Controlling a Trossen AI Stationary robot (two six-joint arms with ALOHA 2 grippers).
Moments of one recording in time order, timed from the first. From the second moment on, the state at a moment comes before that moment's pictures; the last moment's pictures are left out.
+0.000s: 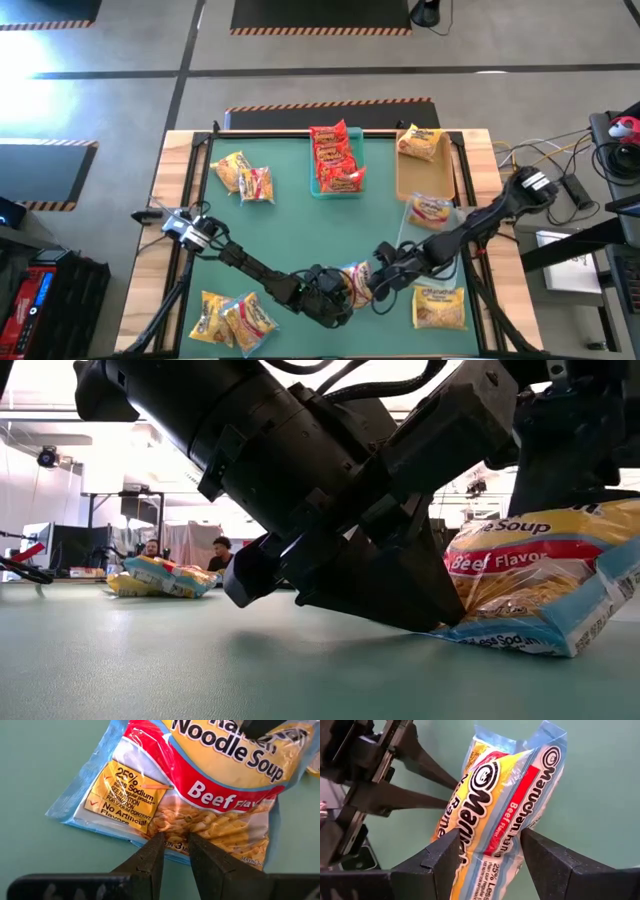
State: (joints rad) left arm -0.50 2.28 1.44 -0.06 -0.55 -1.08; right arm 0.52 1.54 0.78 -0.16 0.17 1.33
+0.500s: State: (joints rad) left arm -0.50 2.28 1.44 -0.05 -0.54 -1.08; right arm 0.50 1.58 0.84 -0.23 0.18 1.27
